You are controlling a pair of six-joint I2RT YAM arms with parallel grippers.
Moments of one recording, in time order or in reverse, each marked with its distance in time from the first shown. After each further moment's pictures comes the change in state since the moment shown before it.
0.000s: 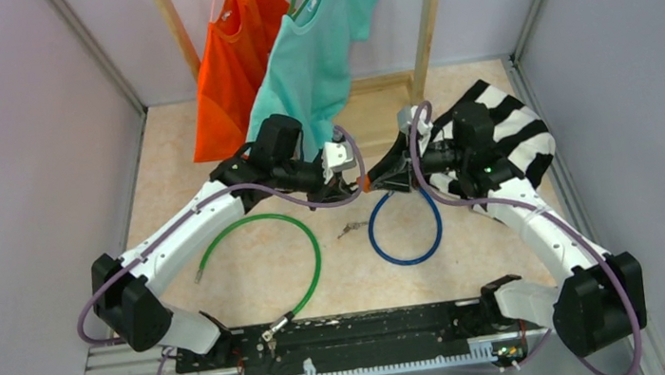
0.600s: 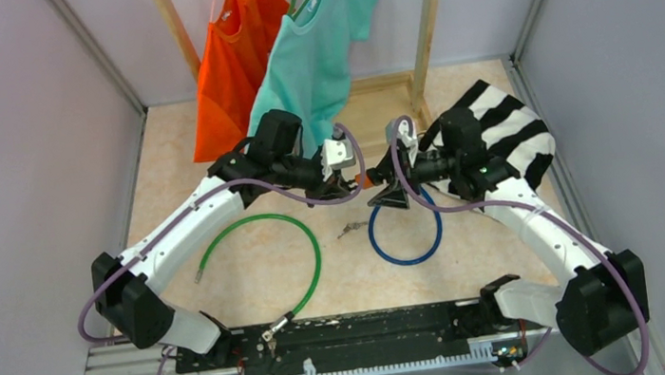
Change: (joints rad) left arm 0.000 0.021 0.062 -0.089 0.000 0.053; right arm 0.071 0.000 0.019 -0.241 0.097 -0.185
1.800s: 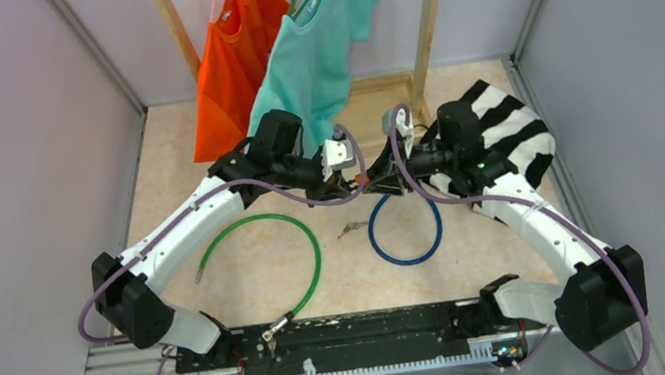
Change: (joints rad) left arm -0.005 0.003 0.000 0.000 0.001 0.011; right arm 0.029 0.026 0.067 0.015 0.029 0.065
